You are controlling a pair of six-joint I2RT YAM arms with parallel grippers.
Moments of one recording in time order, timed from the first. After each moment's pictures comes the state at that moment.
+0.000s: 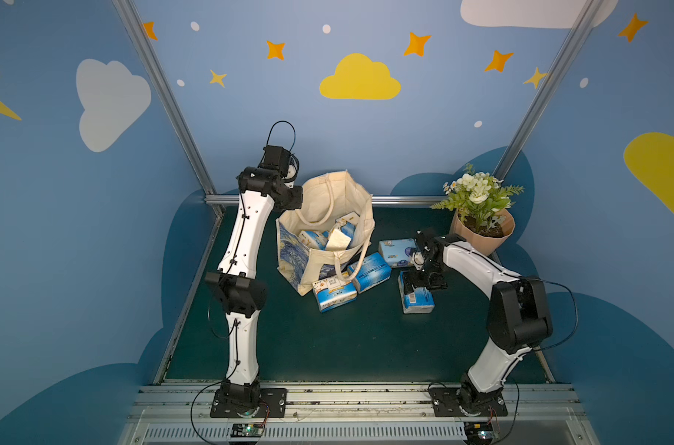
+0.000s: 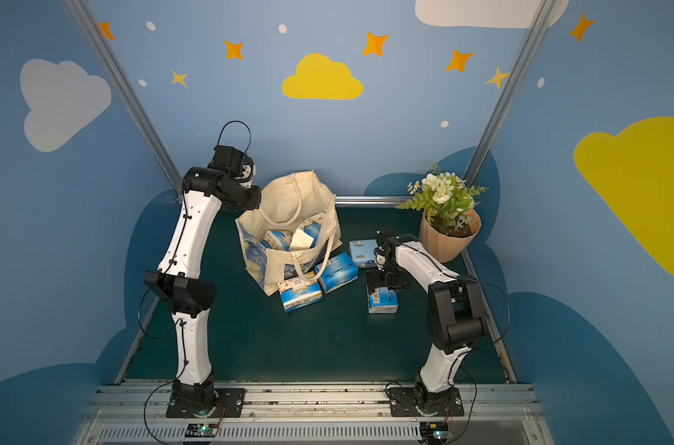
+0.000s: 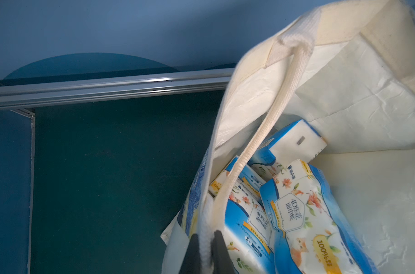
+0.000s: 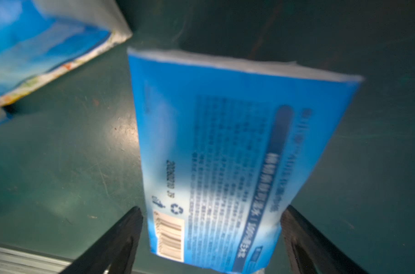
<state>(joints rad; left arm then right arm) -0.18 2.16 2.62 -1.36 0.01 -0.12 0.35 1.77 1.32 -1.09 -0.09 0.11</state>
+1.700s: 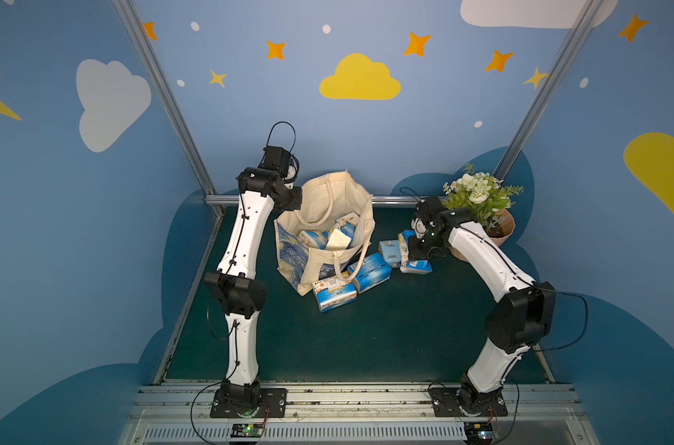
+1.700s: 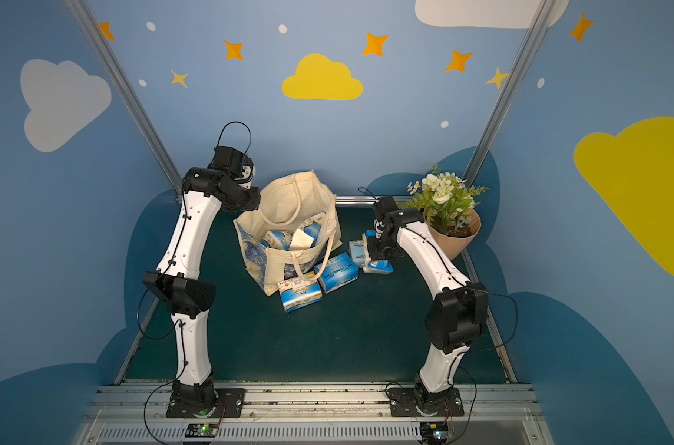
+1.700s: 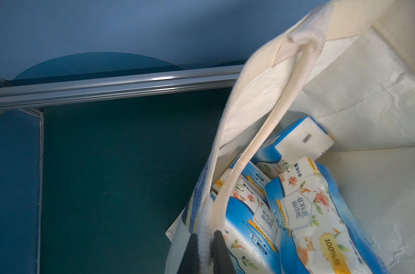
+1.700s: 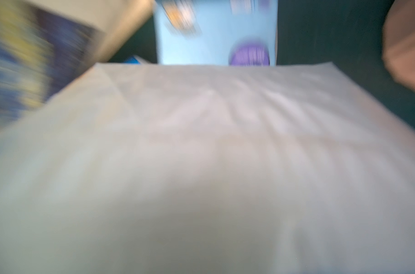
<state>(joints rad) -0.18 2.15 2.60 -1.36 -0.01 -0.10 0.37 1.75 1.78 -1.20 -0.05 0.23</state>
